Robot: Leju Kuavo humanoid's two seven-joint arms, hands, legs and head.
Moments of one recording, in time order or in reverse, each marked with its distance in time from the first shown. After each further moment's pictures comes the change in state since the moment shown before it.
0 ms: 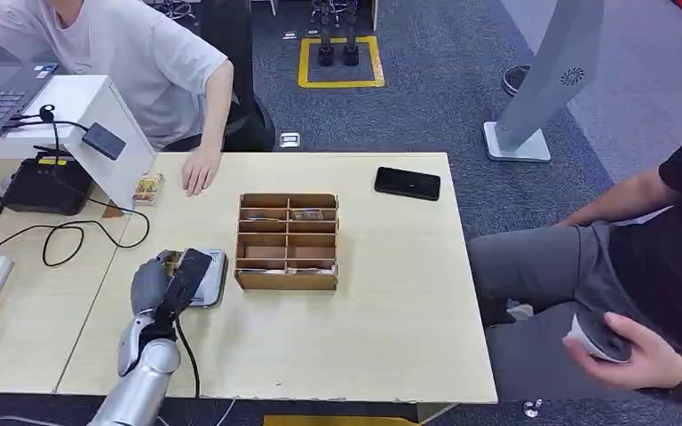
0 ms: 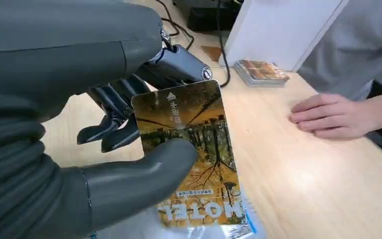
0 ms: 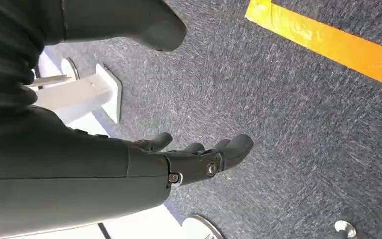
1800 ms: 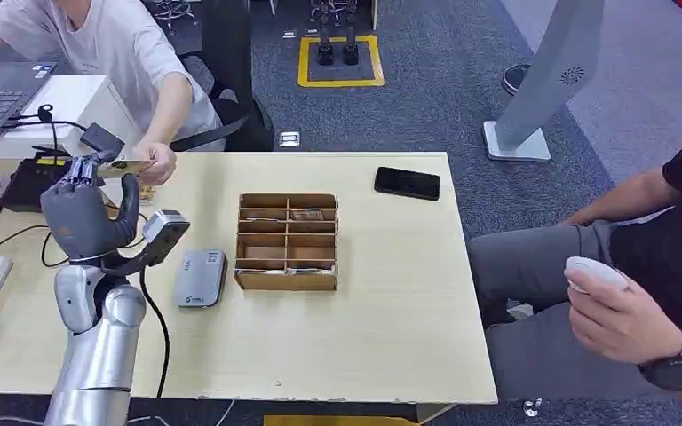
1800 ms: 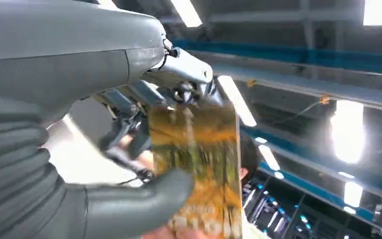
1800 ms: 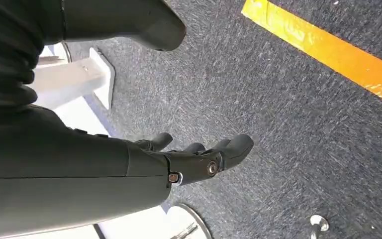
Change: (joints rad) left arm -0.107 -0.028 0.162 -0.319 -0.431 0.238 -0.300; right arm -0.024 0.000 -0.015 0.000 0.087 0.055 -0.008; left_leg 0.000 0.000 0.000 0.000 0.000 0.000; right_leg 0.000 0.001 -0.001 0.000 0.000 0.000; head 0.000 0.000
